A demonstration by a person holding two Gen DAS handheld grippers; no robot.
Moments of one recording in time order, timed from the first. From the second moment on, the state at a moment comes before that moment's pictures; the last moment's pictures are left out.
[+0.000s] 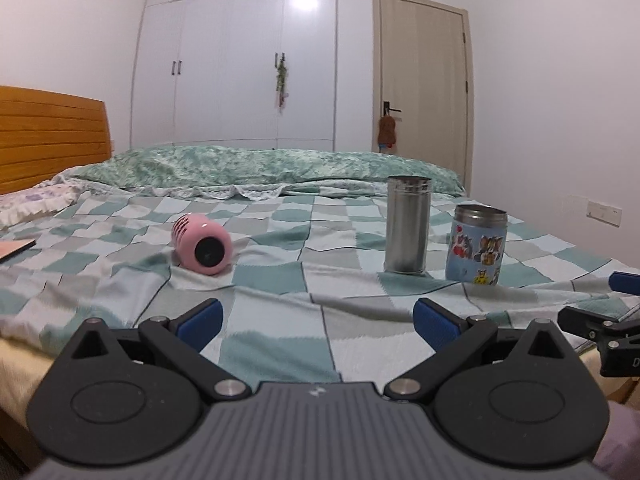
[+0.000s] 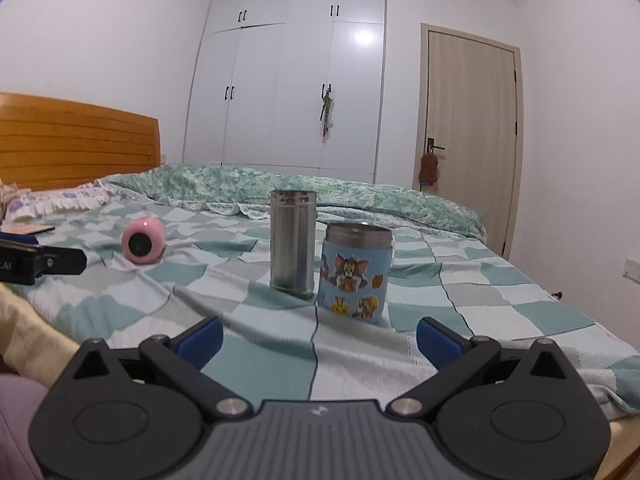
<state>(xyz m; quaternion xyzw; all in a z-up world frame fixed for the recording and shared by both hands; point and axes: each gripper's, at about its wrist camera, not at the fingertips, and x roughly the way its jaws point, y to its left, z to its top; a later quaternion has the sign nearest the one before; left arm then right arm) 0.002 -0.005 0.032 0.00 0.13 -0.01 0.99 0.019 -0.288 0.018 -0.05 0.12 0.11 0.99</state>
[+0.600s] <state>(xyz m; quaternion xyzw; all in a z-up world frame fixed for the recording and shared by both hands) -0.004 -0.010 0.000 0.01 0.09 0.02 1.00 0.007 -0.288 -0.005 -0.05 0.07 0.10 0.99</state>
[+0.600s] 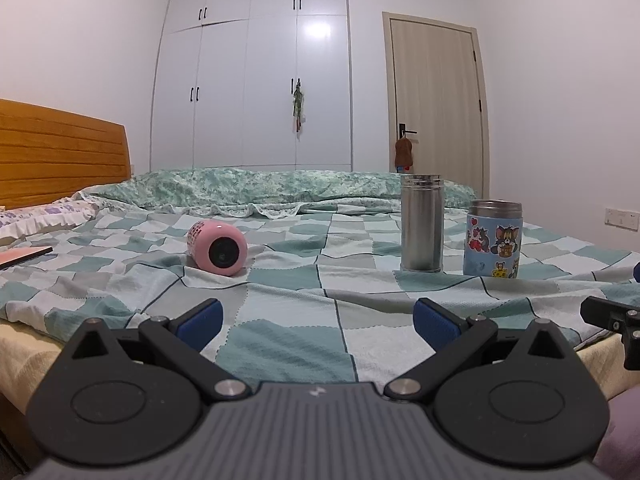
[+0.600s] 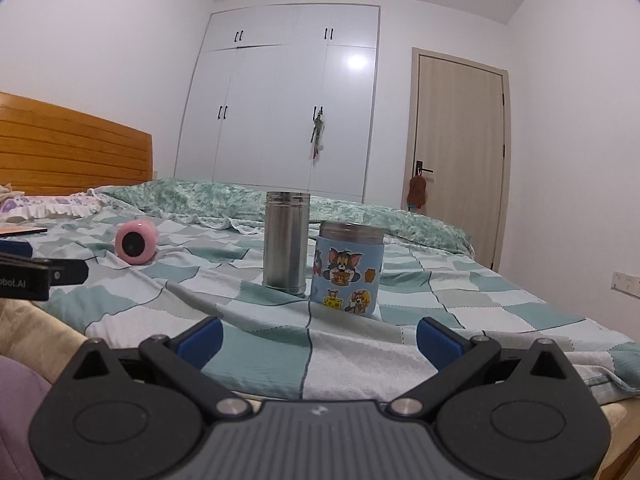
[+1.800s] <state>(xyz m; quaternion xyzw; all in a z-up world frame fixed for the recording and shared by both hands) -0.008 -0.010 0.000 0.01 0.08 0.01 1.00 -0.004 -0.280 -0.005 -0.07 0.05 0.10 0.99</state>
